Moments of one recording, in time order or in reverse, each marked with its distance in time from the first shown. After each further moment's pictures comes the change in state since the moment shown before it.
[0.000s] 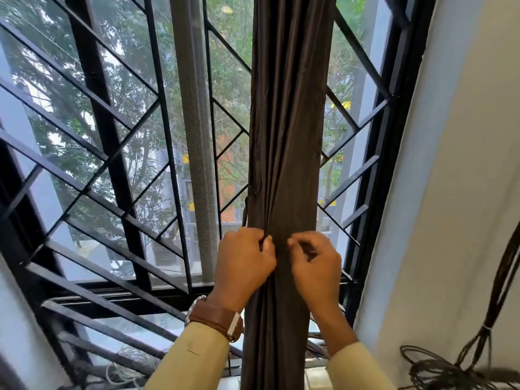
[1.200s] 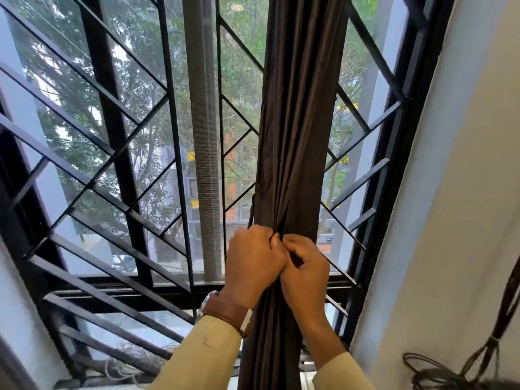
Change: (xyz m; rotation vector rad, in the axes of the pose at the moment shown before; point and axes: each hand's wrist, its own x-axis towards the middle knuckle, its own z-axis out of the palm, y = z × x) left_hand 0.008 -0.001 0.013 0.018 0.027 -0.013; right_hand -0.015 -0.002 0.026 0.096 -0.034 0.019
